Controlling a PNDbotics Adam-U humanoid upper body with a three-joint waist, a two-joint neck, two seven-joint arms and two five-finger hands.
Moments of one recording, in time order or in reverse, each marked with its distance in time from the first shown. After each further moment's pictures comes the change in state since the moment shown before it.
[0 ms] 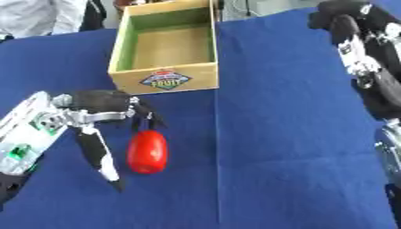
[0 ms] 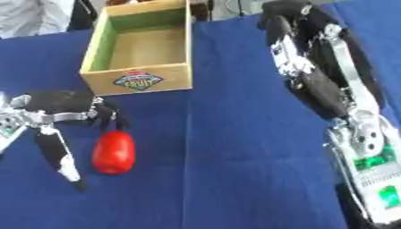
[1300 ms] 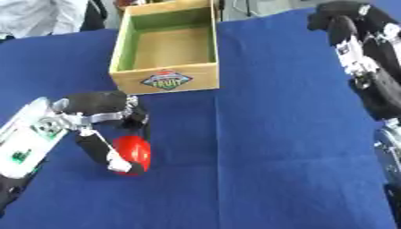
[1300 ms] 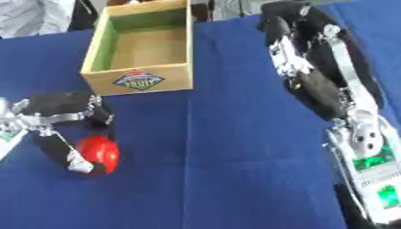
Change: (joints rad) left arm 0.021 -0.011 0.018 0.028 0.066 -0.073 0.073; right arm 0.001 0.001 0.000 0.000 -0.001 0.008 -0.003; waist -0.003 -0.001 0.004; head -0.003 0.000
